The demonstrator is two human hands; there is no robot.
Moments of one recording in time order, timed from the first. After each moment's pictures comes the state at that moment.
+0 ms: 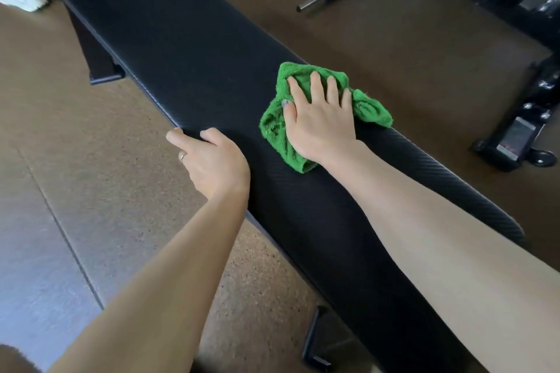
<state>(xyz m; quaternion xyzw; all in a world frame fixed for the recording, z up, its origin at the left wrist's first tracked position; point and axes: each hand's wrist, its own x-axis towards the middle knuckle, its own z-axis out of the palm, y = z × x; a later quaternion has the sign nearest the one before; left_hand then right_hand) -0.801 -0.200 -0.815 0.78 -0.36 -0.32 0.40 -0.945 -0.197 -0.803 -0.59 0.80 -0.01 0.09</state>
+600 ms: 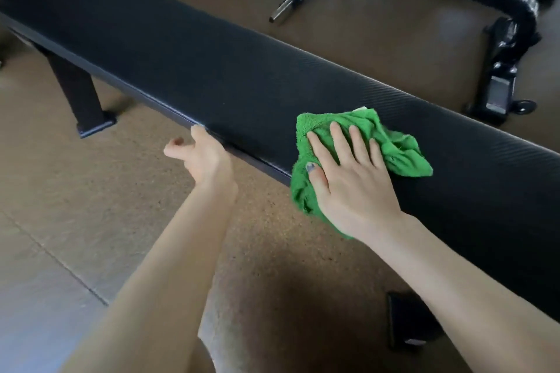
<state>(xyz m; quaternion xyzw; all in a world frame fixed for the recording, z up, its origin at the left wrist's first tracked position) -0.690 -0.318 -0.814 0.68 -0.28 -0.55 0.39 -0.805 -0.145 -0.797 -0.52 0.85 0.00 0.08</state>
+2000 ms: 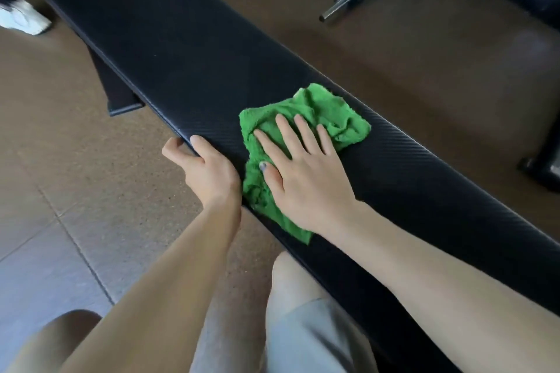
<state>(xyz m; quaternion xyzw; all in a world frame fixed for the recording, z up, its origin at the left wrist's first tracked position) -0.716 -0.363 -0.814 0.73 -0.32 -0.41 0.45 -0.832 -0.290 -0.801 -0.68 0.73 -0.05 0.06</state>
